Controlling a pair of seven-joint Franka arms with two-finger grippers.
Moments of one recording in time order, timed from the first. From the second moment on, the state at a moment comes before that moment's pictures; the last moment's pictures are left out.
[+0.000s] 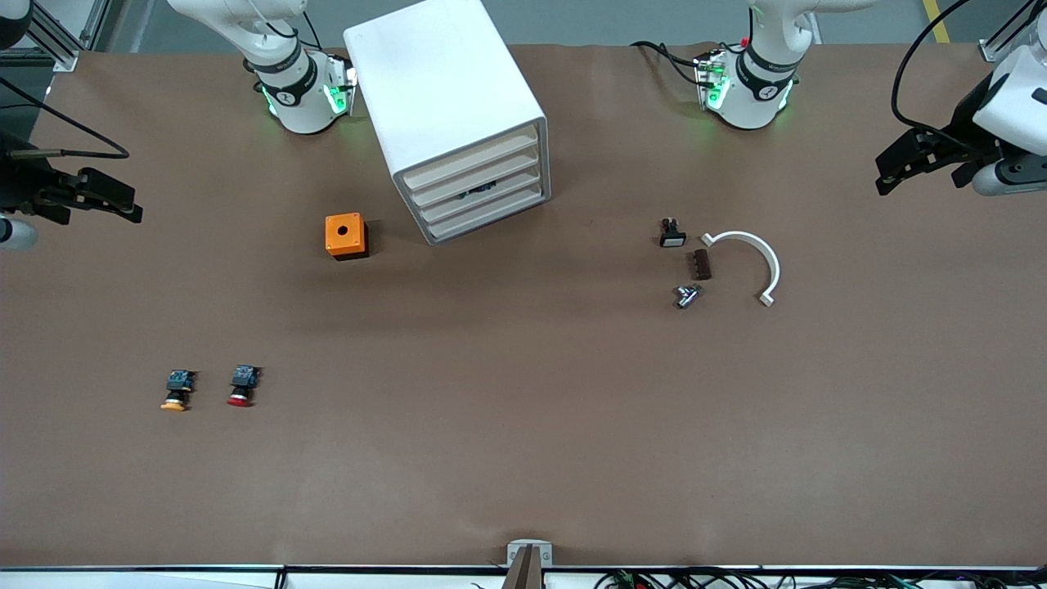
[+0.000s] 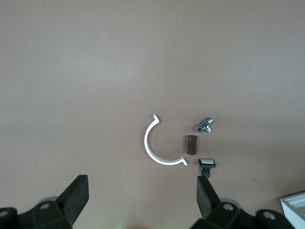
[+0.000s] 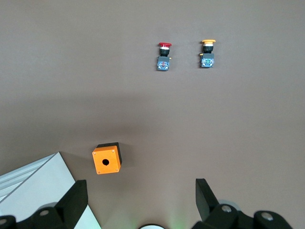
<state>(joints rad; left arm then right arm) -0.04 -0.11 -0.07 -1.65 0.04 1.55 -0.18 -0.03 0.02 0.01 -1.52 0.01 1.46 -0.02</state>
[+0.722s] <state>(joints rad) -0.04 -0.11 -0.07 -1.65 0.04 1.55 -0.18 0.00 -0.04 0.02 -1.61 0.02 1.53 0.00</state>
